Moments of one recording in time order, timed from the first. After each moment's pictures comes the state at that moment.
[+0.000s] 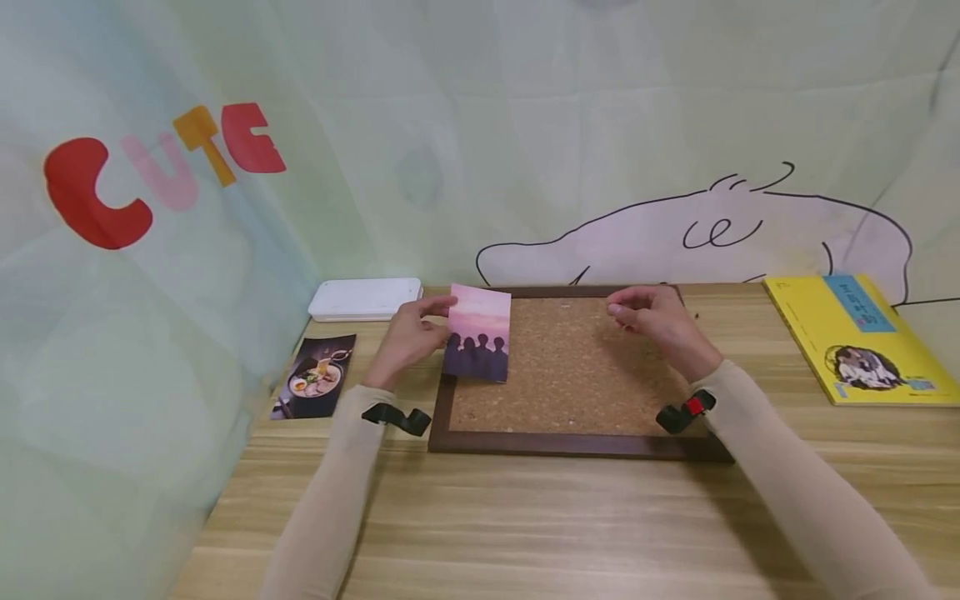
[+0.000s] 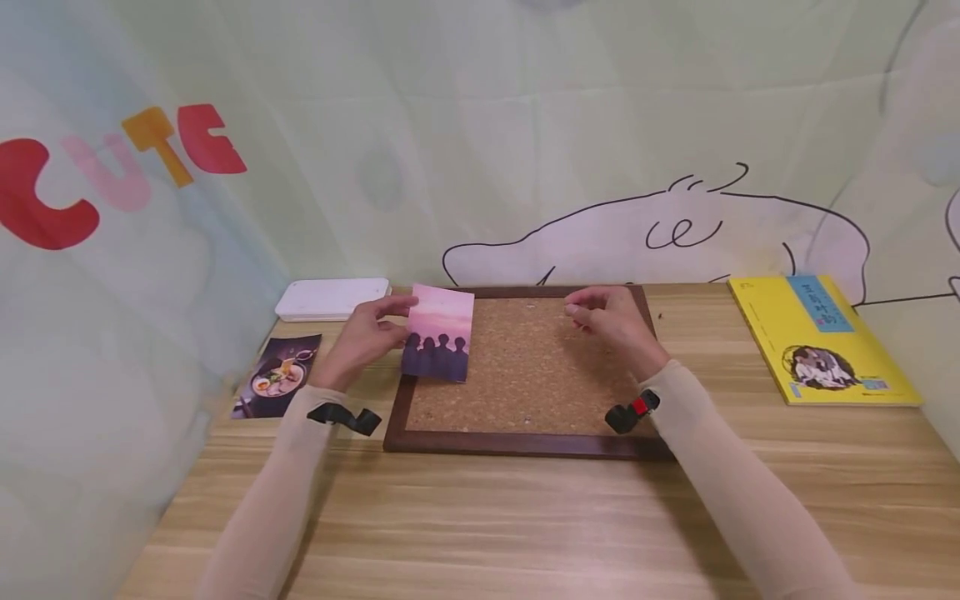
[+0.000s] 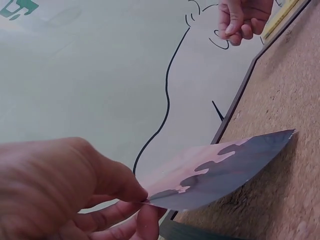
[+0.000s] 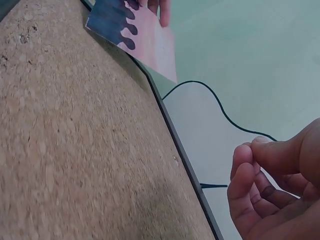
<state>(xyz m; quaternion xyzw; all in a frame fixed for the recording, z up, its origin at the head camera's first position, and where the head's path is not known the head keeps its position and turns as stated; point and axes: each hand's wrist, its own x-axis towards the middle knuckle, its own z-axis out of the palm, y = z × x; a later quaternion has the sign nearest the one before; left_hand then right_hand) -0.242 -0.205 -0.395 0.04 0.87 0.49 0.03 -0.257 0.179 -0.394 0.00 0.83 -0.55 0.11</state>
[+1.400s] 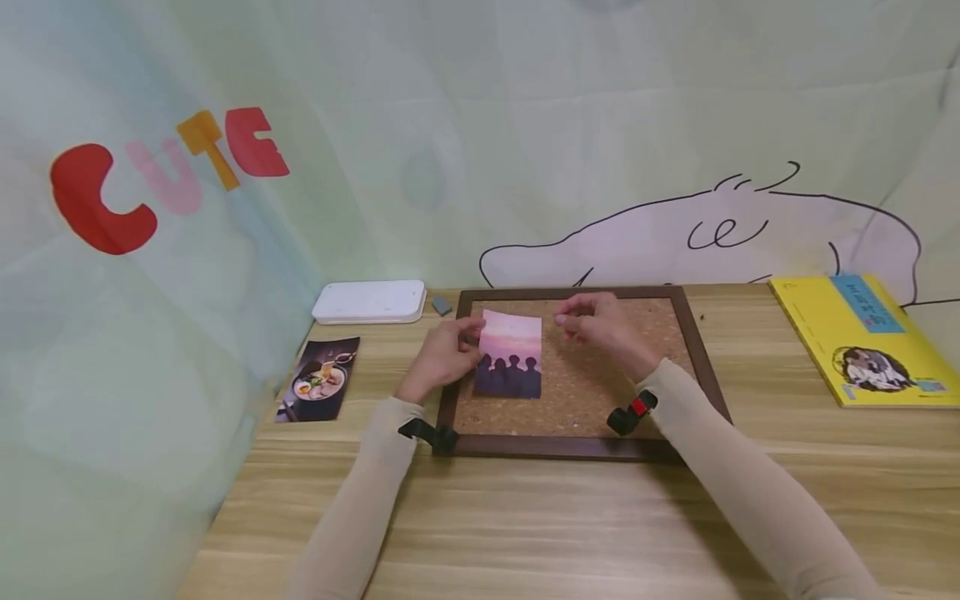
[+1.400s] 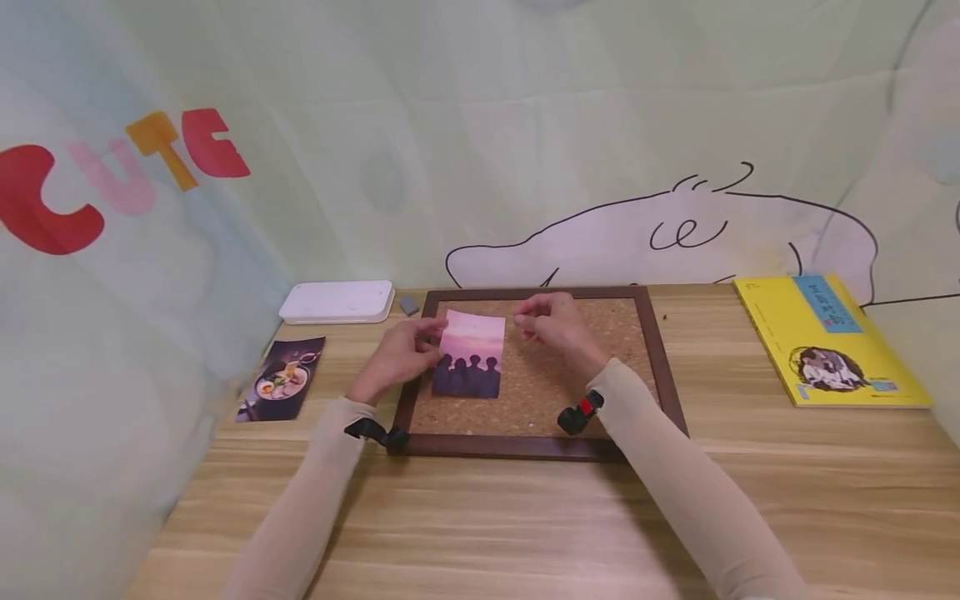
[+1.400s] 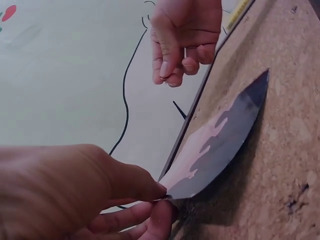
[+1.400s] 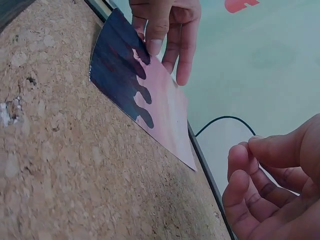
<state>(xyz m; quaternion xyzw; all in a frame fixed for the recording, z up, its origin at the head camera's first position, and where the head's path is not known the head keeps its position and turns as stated) -0.239 -0.174 -0.416 0.11 0.92 0.38 0.05 -0.272 0.109 -0.410 -0.04 0.81 -0.57 0.14</state>
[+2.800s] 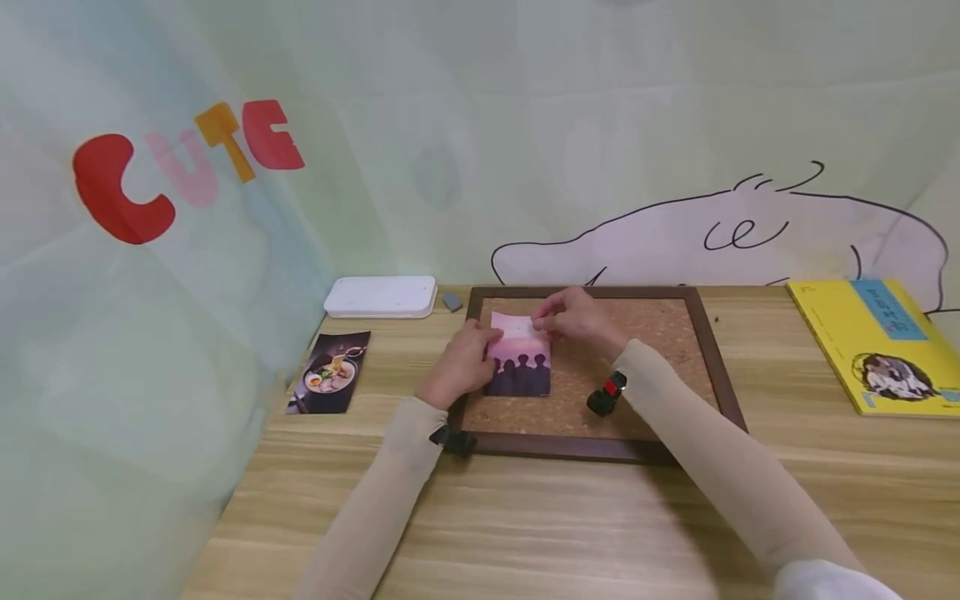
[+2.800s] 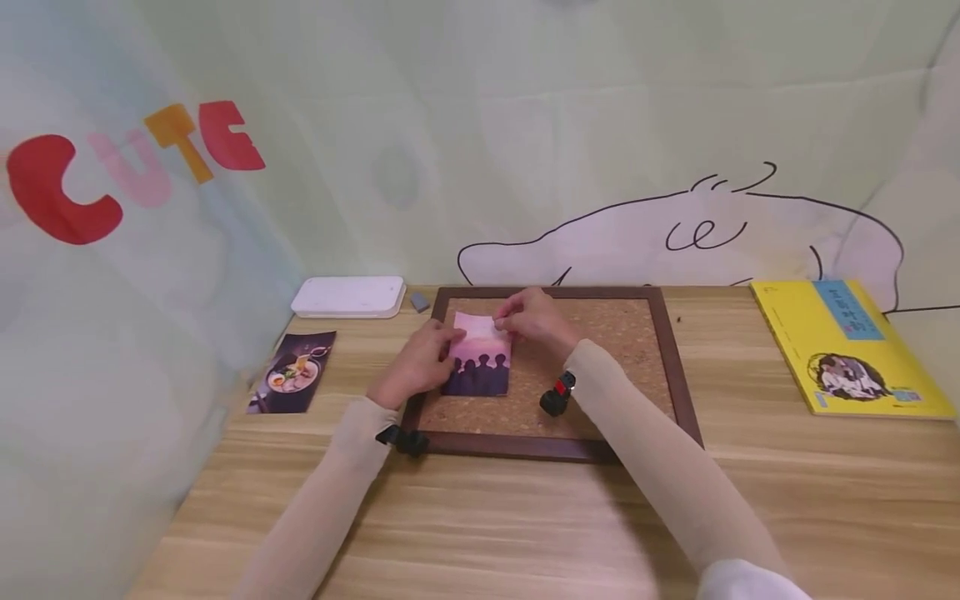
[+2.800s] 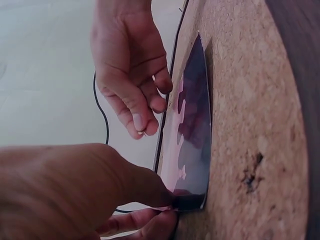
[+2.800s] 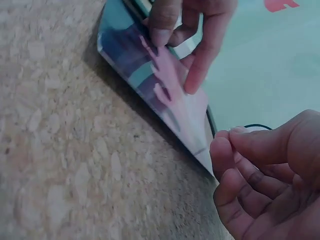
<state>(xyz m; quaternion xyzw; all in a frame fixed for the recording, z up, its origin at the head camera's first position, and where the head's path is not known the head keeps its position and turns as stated) -0.226 -0.154 -0.420 0.12 0.96 0.24 0.05 -0.298 0.065 -0.411 -0.10 0.85 -0.48 0.20</state>
